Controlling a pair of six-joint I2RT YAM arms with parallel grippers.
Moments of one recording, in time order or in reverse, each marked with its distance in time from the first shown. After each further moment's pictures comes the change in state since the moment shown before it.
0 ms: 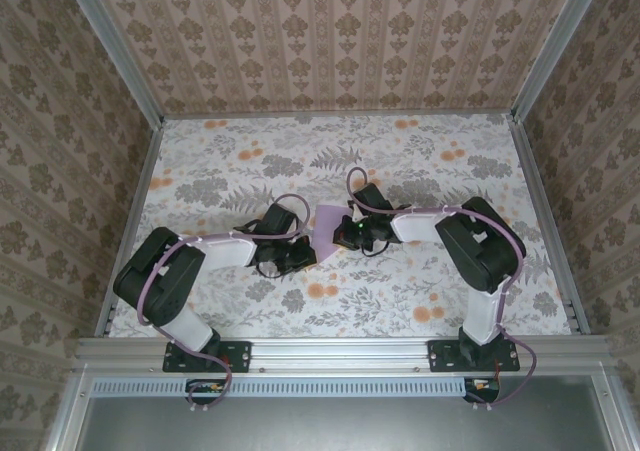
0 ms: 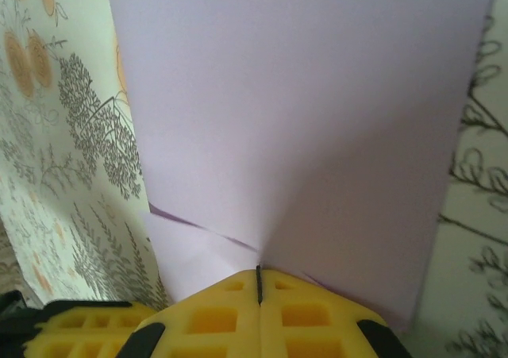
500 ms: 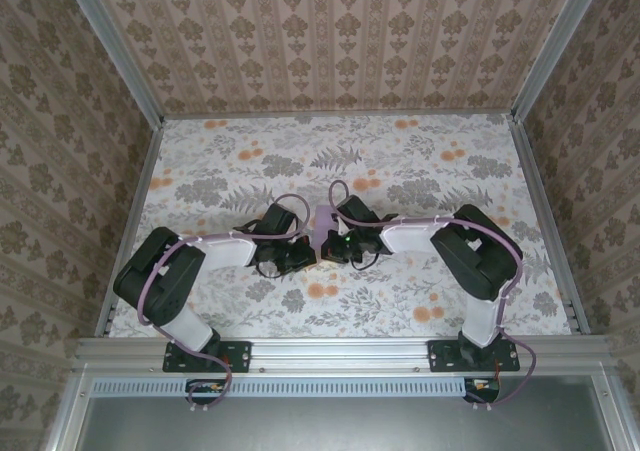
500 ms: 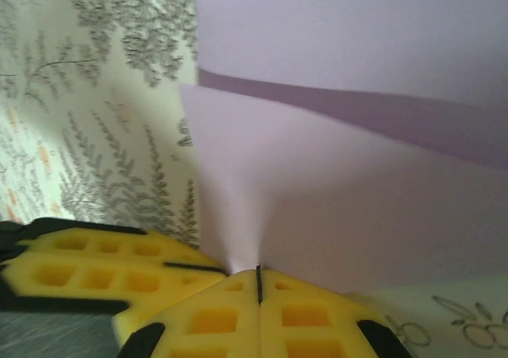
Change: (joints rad) left arm 0.000 0.002 0.000 0.002 0.006 0.006; right arm 0.125 0.001 -0.004 -0.010 0.011 0.004
